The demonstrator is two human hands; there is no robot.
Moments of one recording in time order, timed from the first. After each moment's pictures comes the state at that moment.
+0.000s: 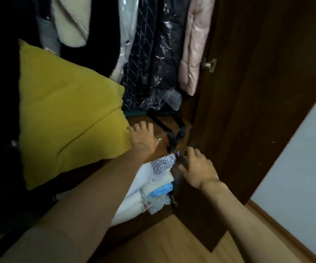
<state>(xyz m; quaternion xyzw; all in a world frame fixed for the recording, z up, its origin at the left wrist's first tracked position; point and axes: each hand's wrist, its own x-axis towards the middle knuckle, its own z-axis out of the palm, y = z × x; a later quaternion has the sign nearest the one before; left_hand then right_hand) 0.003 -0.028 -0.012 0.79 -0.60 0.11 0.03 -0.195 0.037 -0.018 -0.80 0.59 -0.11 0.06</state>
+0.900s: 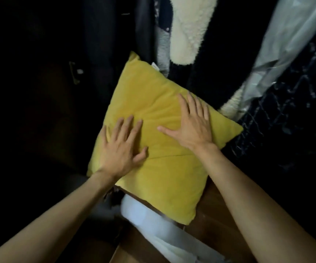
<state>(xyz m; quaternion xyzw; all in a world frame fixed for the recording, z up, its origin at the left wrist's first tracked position) 0.195 0.009 -0.009 0.91 -0.25 0.34 0.07 0.163 -0.222 0.065 -0.94 0.04 -0.33 0.04</state>
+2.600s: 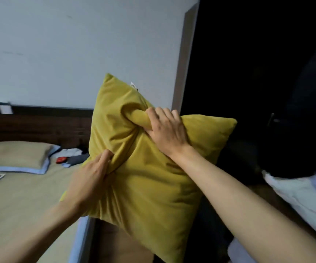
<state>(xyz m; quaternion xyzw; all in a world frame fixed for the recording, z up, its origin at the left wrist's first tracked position) -0.236 0.429 0.053 0.93 0.14 0.34 0.07 -0.054 0.290 0.159 -0.76 -0.48 -0.43 0.10</state>
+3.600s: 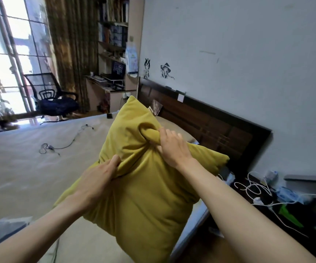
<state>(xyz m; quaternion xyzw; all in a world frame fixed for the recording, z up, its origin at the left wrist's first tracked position) -0.414 0.664 -0.034 0.80 0.53 0.25 0.05 -0.172 0.748 0.039 -0.53 -0.82 -0.14 0.16</state>
